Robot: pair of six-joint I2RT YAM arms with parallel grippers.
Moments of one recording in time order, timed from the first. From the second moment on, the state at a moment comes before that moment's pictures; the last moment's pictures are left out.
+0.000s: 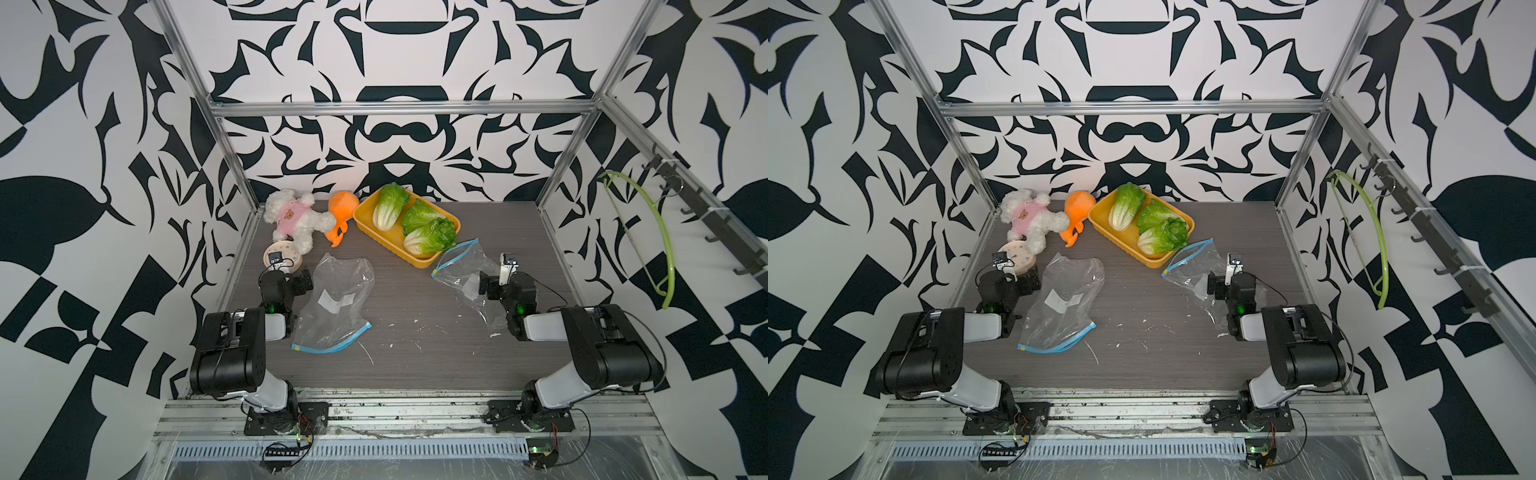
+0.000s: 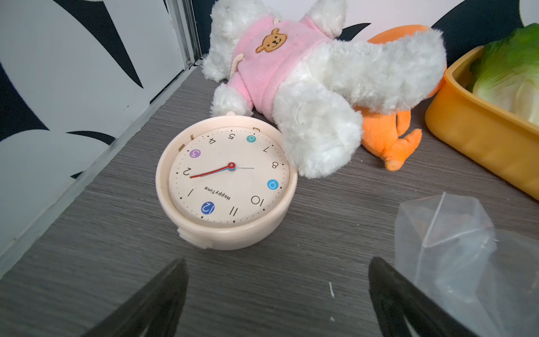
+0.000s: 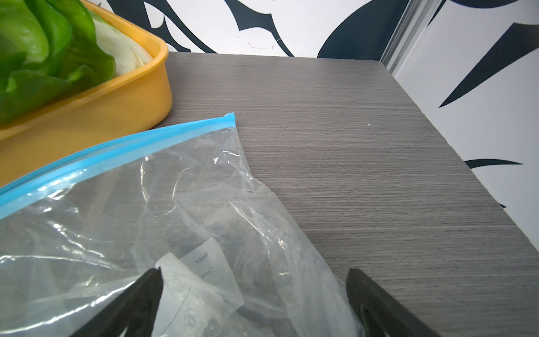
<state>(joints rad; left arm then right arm) 0.08 1.54 0.39 0.76 0.00 -0.11 0.06 1.55 0.35 0.77 0.09 0.02</state>
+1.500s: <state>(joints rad) -0.18 0.96 0.67 -0.14 0.04 -0.63 0.43 1.26 0.98 -0.58 0.22 0.80</state>
